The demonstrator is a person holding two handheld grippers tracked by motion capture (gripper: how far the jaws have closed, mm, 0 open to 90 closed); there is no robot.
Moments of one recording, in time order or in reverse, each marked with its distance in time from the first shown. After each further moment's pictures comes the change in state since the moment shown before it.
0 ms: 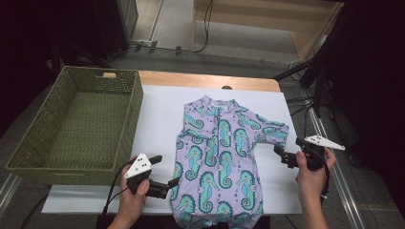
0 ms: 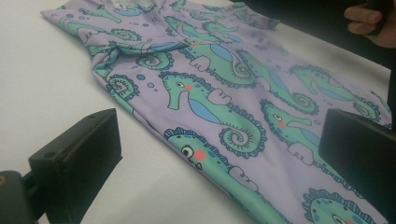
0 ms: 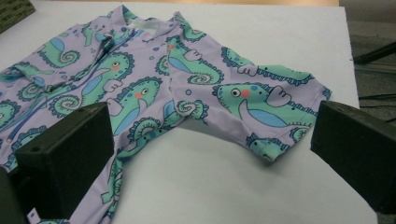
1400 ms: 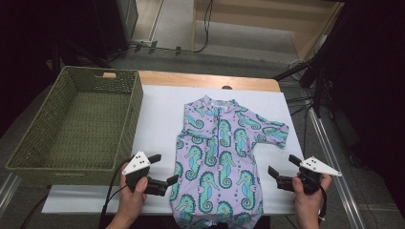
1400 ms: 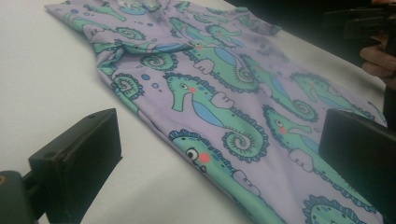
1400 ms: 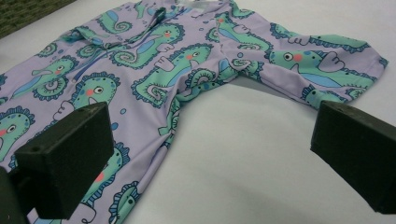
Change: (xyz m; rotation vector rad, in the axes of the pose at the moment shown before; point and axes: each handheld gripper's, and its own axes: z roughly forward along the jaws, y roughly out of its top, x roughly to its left) left arm 0.007 0.002 0.000 -0.010 -0.002 -0.052; right arm 0.026 -0.054 -0.023 -0.046 0.102 -0.070
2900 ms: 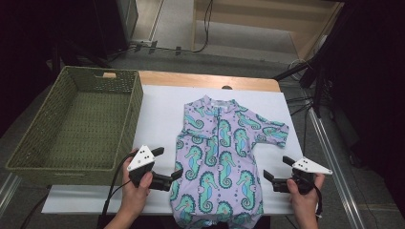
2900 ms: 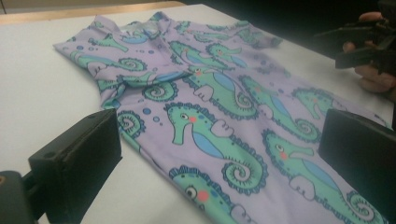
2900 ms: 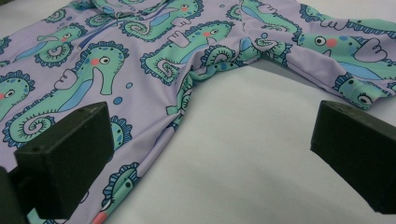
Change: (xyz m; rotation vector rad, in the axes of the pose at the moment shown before) left arm -0.012 0.022 0.002 -0.004 0.036 0.082; right arm -0.001 -0.010 0.016 0.052 0.063 -0.085
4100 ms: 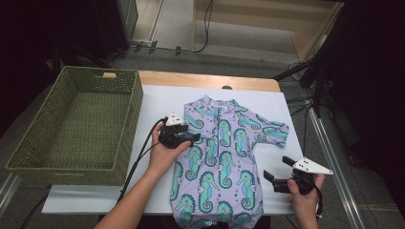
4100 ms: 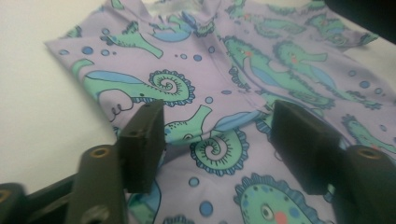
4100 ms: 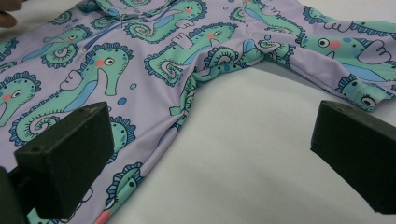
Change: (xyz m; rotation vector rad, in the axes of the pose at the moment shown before) left arm 0.050 0.048 0.110 0.138 0.069 -0.073; right arm 0.000 0.000 -0.001 -0.009 0.018 -0.001
